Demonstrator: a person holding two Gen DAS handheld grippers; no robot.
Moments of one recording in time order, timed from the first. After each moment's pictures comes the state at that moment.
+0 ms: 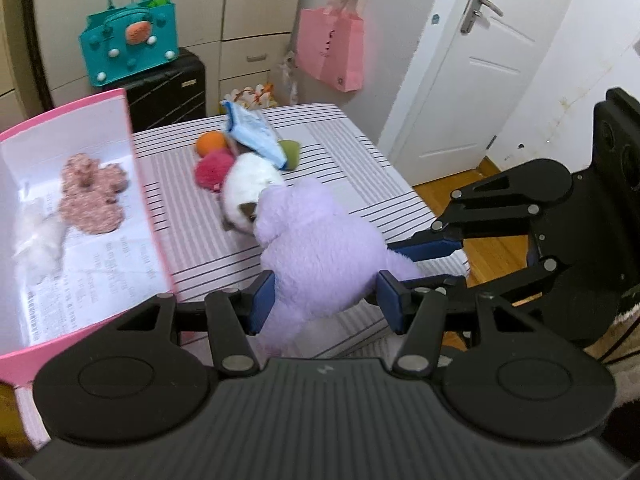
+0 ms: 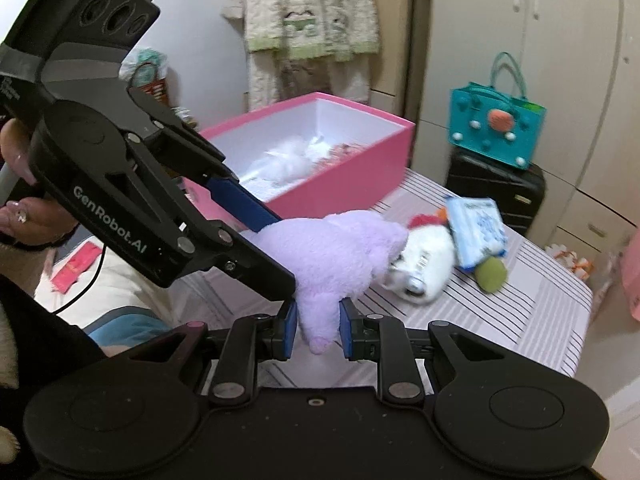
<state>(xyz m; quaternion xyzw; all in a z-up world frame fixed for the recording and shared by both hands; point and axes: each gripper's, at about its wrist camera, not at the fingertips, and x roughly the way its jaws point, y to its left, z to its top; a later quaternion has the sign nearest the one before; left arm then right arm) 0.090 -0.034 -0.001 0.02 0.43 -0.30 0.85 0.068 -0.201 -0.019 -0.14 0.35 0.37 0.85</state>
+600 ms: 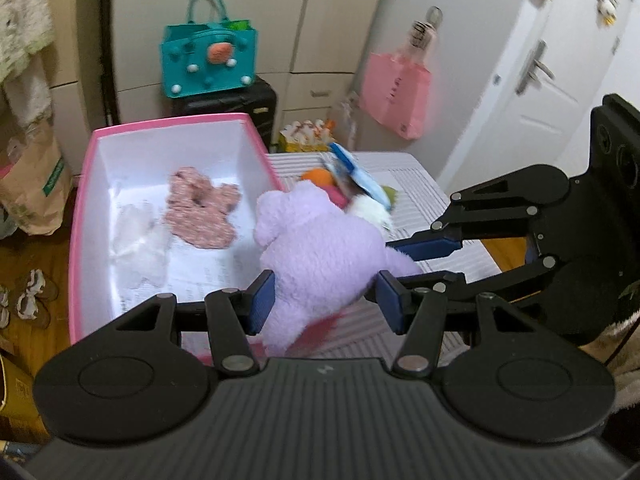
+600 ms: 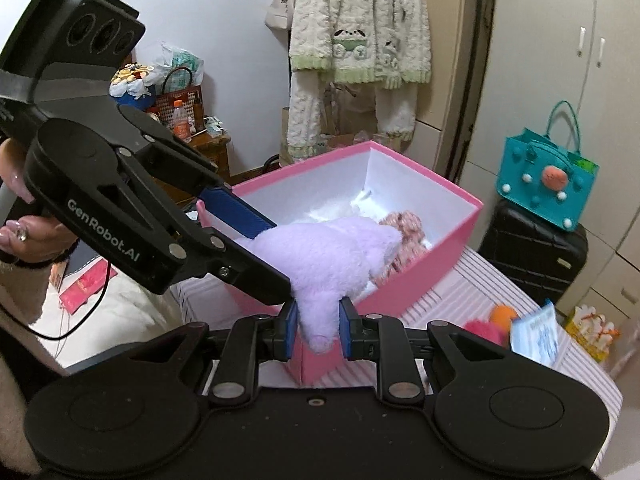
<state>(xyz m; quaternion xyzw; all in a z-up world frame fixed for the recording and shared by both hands) 0.116 0.073 0.014 -0.03 0.39 -0.24 0.89 0.127 -0.103 0.002 -0.16 0.32 0.42 0.83</state>
